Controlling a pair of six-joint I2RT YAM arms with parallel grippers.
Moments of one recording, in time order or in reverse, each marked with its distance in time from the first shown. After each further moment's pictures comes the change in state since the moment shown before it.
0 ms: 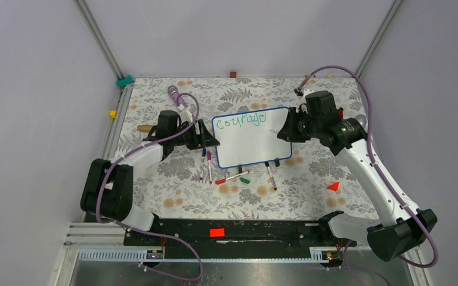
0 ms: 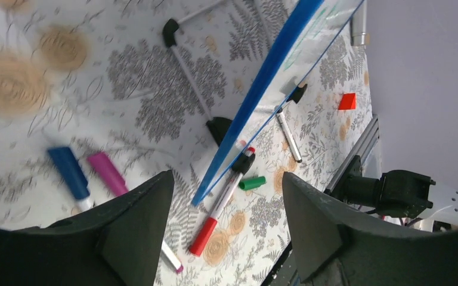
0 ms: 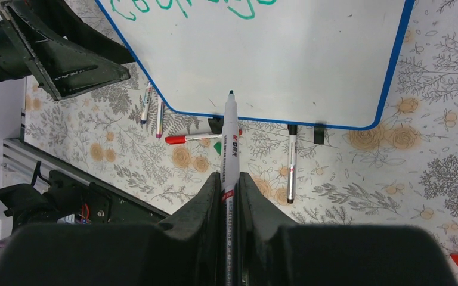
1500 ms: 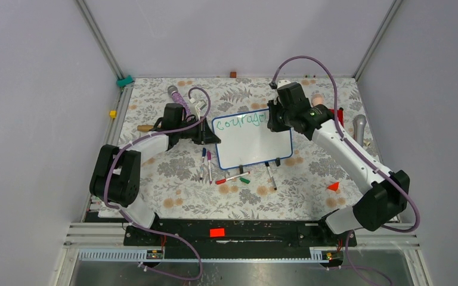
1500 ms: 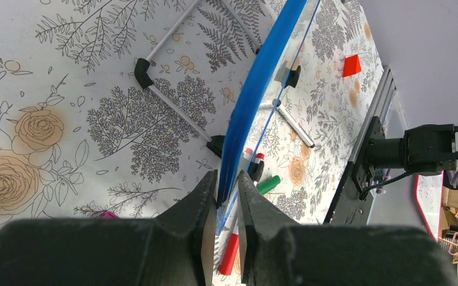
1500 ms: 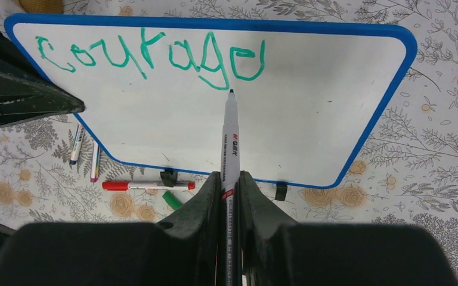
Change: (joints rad) left arm -0.018 0.173 0.151 0.015 0.151 0.229; right arm 0.109 0.270 0.095 0.136 0.221 -0.153
